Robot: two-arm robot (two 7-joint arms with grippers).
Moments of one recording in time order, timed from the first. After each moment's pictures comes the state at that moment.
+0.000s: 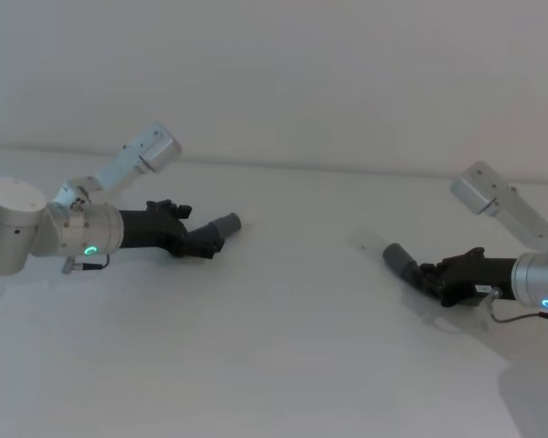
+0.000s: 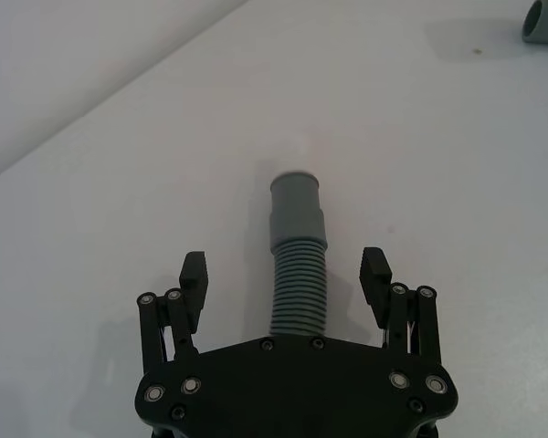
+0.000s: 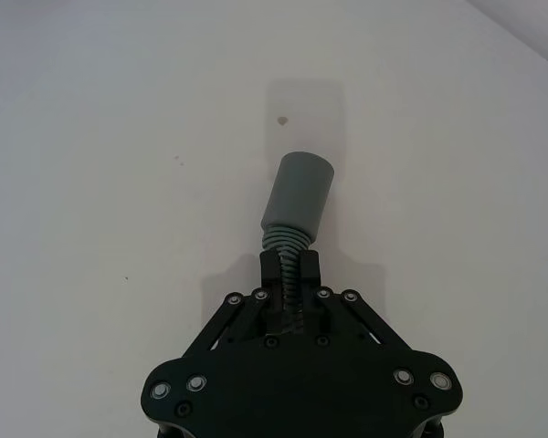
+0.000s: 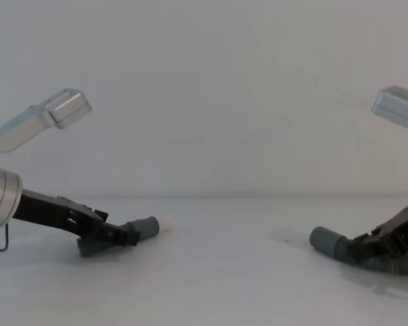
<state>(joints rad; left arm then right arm) -0.72 0.43 0.58 -1.01 -0.32 0.29 -0.70 0.58 0.52 -0.53 -1.30 0.19 0.57 0.69</state>
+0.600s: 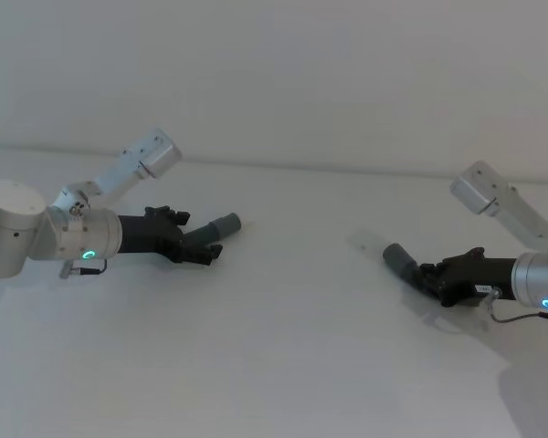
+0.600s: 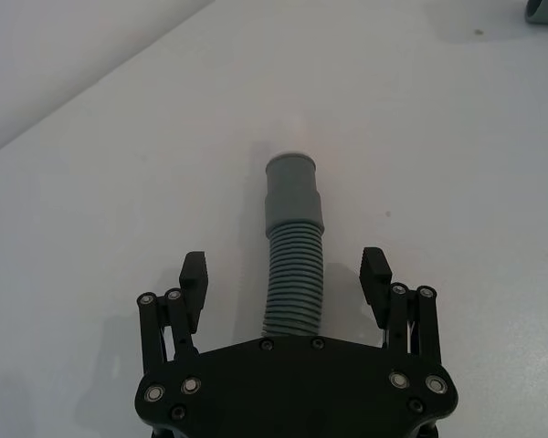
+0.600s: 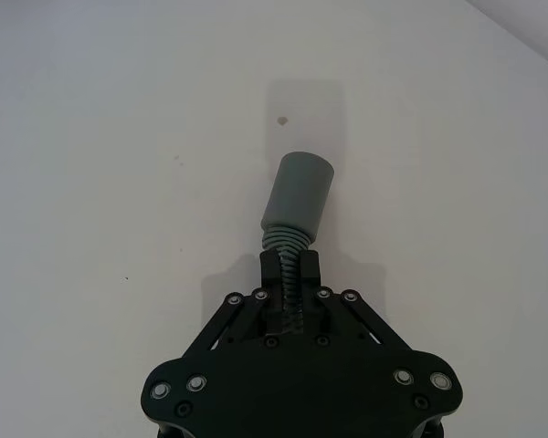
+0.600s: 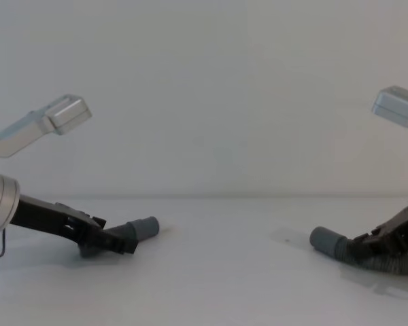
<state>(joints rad) -0.72 0.44 0.60 -1.02 -0.32 0.30 -0.70 0.58 0.52 -0.53 -1.30 0.19 0.57 0.69</state>
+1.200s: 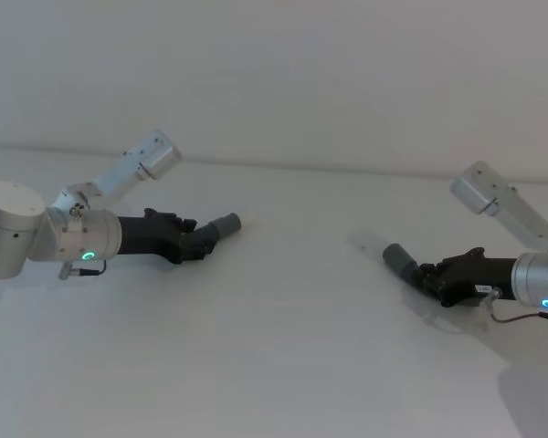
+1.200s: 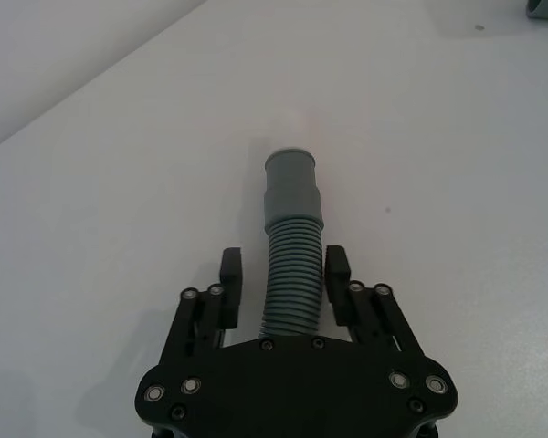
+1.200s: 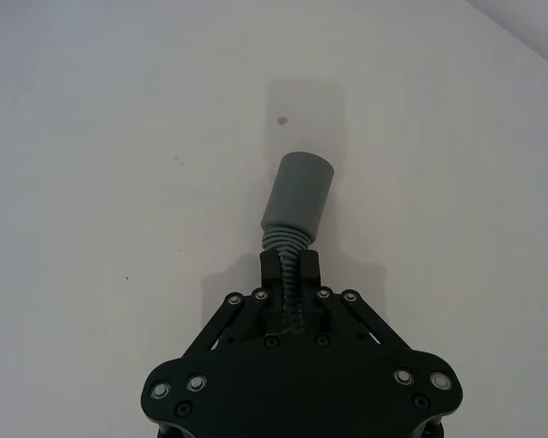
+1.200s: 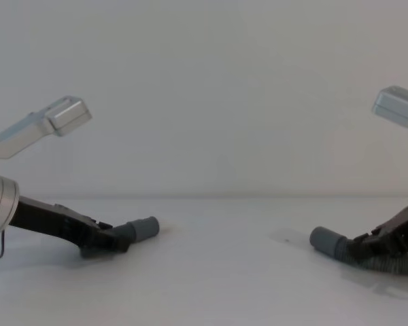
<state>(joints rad) -0.72 0.45 0.60 -1.02 -0.32 0.31 -0.70 0.58 0.52 -0.53 -1.30 0.19 0.57 0.69</state>
